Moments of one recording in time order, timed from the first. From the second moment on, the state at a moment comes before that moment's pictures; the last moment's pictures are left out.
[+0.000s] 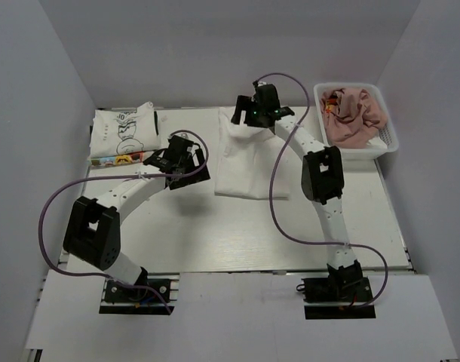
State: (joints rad) left arm -0.45 1.55 1.10 -0.48 -0.11 -0.62; right arm 0.42 2.45 2.20 -0.37 -0.15 0.40
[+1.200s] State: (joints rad) left arm -0.47 1.90 1.15 -0.27 0.29 -0.54; right arm 0.28 1.56 0.70 -0.05 -0.20 0.54
